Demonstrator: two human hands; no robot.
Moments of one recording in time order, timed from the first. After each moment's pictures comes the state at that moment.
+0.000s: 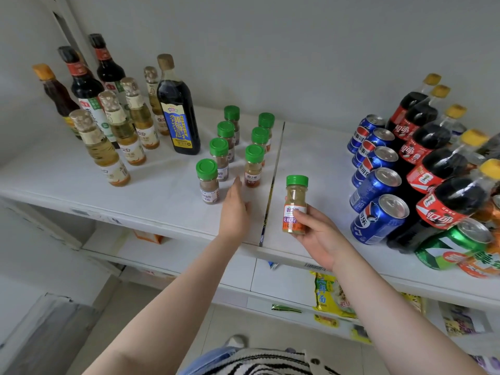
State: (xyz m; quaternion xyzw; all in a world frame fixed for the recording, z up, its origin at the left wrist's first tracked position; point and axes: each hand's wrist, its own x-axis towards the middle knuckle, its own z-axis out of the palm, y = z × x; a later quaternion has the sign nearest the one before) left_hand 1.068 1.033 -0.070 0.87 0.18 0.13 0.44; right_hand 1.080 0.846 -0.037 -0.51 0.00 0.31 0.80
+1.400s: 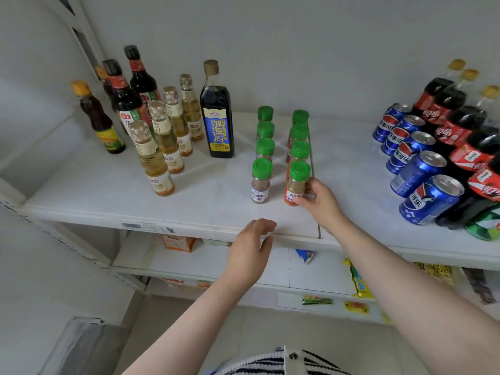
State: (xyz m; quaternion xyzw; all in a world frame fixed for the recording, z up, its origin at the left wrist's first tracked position) left_hand 0.953 1.126 -0.069 0.89 0.01 0.09 0.45; right_hand 1.101 0.963 -0.072 -0.82 -0.10 0.06 0.56
